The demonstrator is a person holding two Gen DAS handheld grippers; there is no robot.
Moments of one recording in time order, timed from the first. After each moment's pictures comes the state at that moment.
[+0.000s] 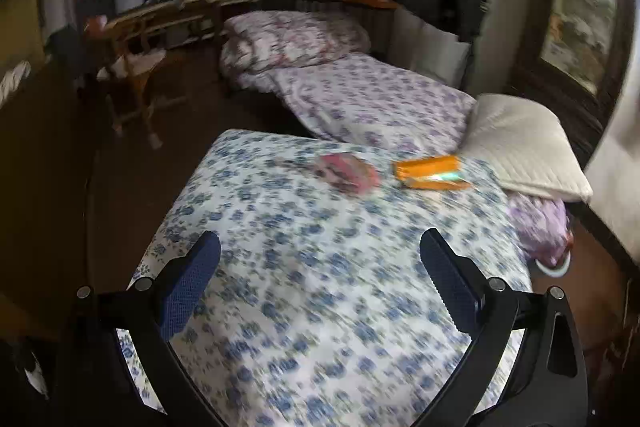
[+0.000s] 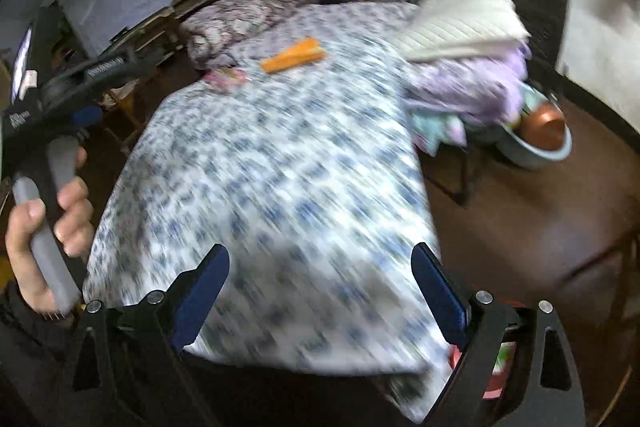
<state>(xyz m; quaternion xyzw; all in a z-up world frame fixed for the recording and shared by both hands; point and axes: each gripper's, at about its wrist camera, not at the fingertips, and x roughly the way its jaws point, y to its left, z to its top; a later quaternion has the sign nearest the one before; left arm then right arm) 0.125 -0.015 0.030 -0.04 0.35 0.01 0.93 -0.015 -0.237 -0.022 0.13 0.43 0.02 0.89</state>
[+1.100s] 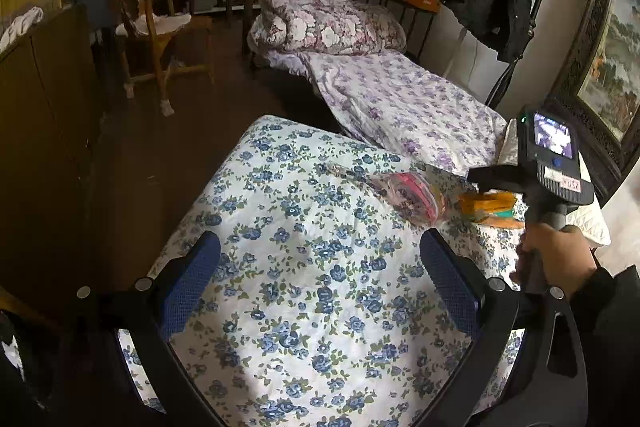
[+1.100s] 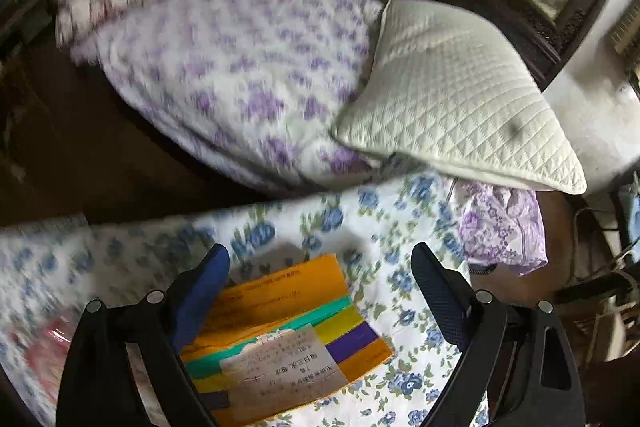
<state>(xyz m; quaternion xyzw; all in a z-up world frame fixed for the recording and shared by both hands) 0.172 0.055 0.006 -0.10 0.38 0.03 0.92 0.384 -0.208 -0.078 -0.01 0.55 -0.20 0.81</state>
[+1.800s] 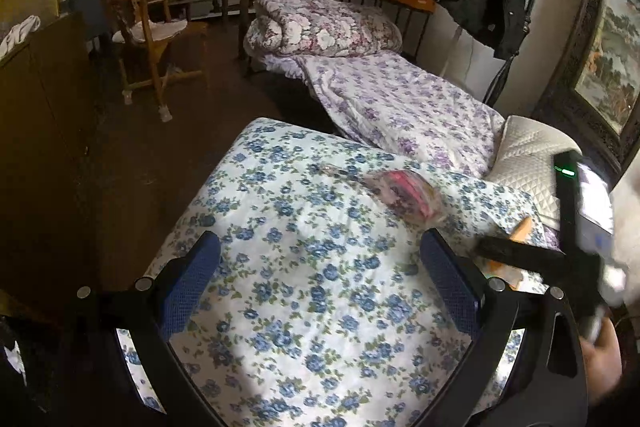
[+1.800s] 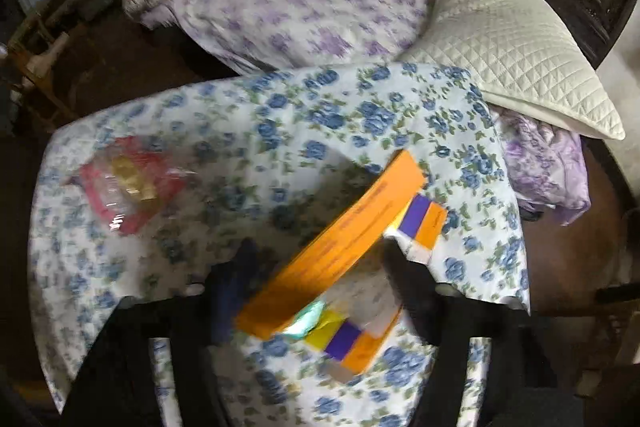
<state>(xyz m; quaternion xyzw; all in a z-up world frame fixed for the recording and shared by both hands) 0.173 0.047 0.006 -0.09 0.37 0.03 0.92 0.270 -0.179 -0.067 0.07 0.54 -0.06 0.84</state>
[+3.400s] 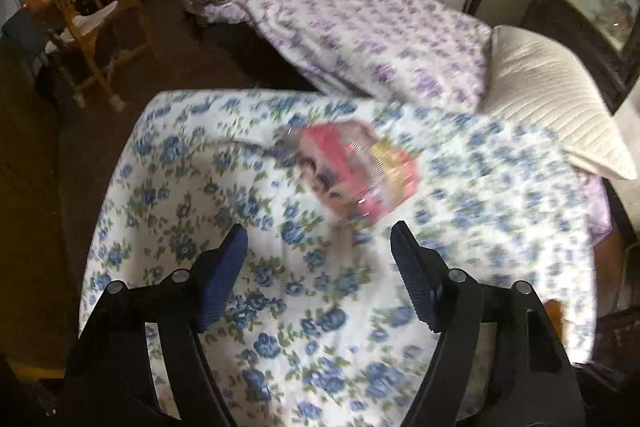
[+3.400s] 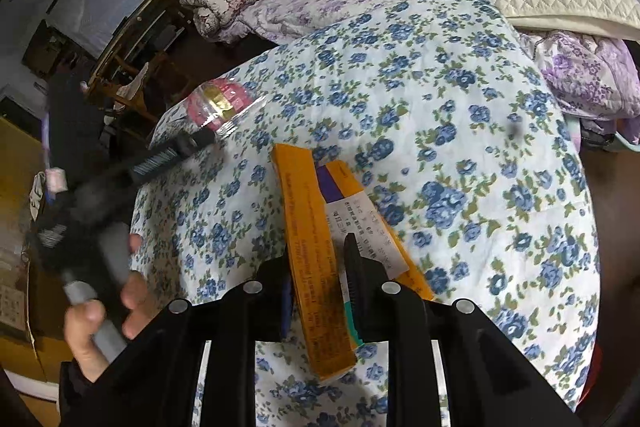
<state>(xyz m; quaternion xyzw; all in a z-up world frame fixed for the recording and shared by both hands) 0.285 -0.012 -0.049 0.00 0.49 -0.05 0.87 0.185 -0.204 -0.073 0.21 0.53 0.08 0.82</state>
